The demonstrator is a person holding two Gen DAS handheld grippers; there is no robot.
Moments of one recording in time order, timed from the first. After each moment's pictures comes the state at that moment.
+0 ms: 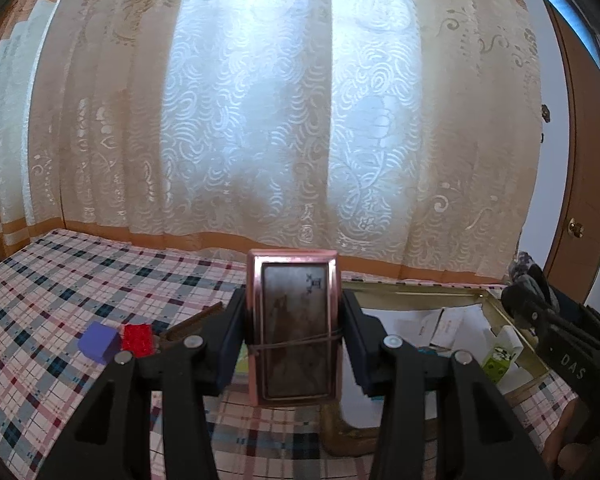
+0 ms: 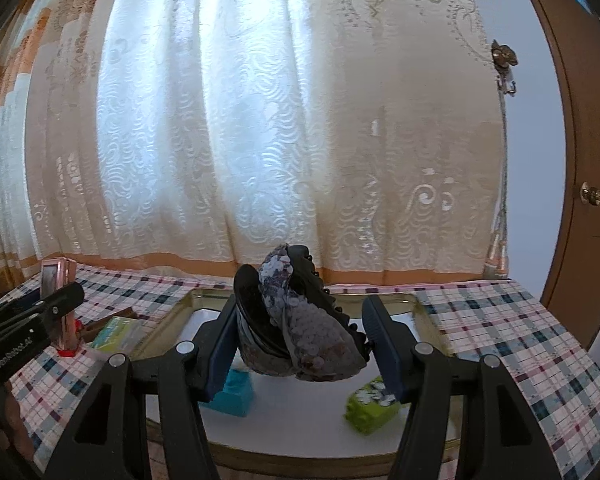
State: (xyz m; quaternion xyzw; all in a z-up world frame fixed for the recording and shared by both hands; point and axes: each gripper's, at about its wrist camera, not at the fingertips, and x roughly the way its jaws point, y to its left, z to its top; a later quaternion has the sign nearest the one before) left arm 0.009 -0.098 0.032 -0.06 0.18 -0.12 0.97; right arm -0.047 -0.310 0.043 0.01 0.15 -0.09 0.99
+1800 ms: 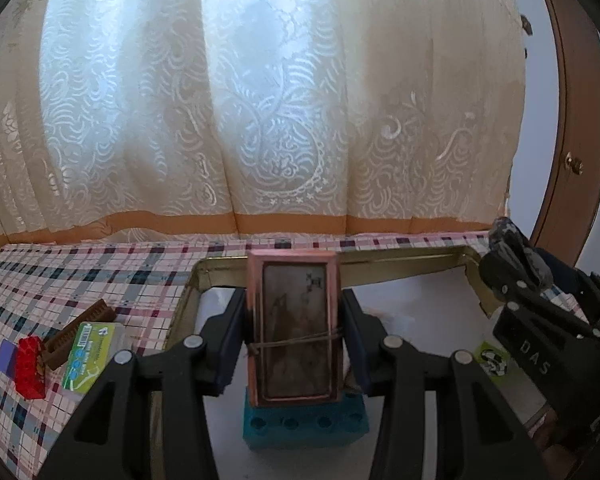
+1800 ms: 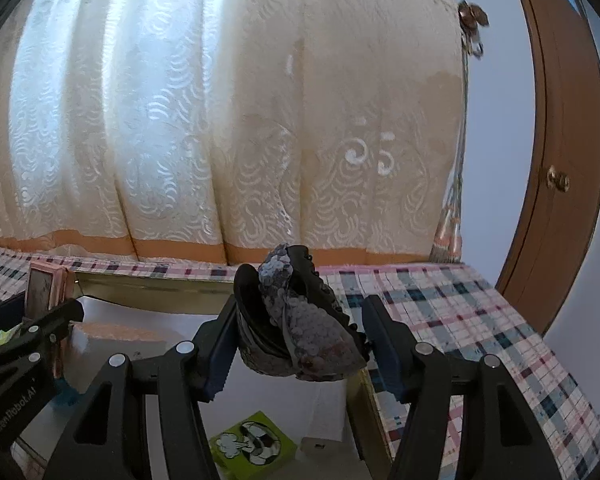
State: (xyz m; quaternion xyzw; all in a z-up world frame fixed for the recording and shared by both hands) left arm 0.070 -0.232 0.009 0.02 0.27 -0.16 0.95; right arm 0.010 -0.386 0.016 0.00 0.21 -0.19 0.96
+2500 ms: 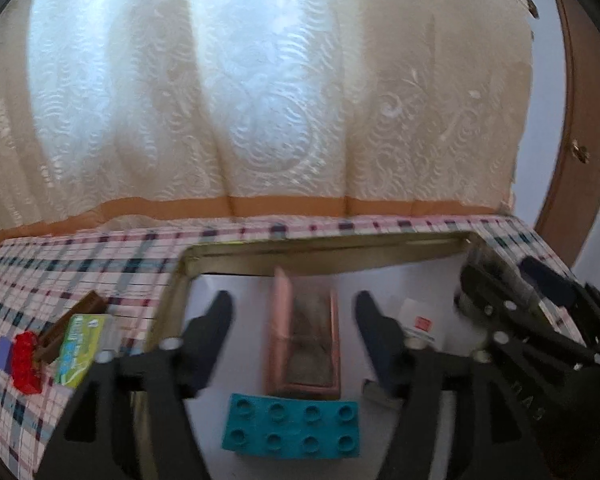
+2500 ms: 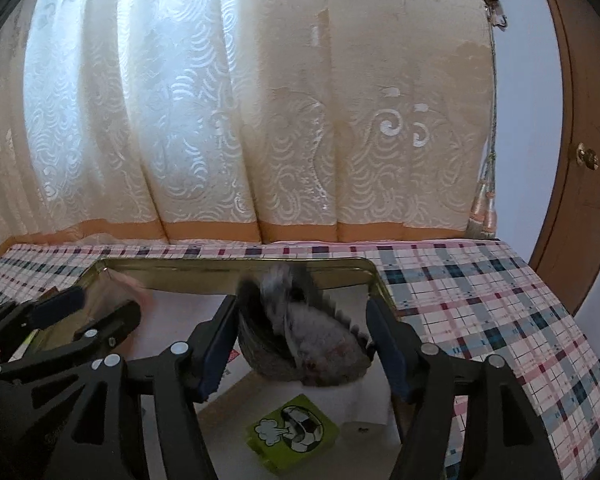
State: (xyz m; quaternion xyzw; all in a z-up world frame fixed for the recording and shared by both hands) left arm 0.074 -0.238 0.008 0.03 0.29 -0.14 0.95; right arm 0.016 -0.381 0.011 0.04 0.24 -0.13 0.96
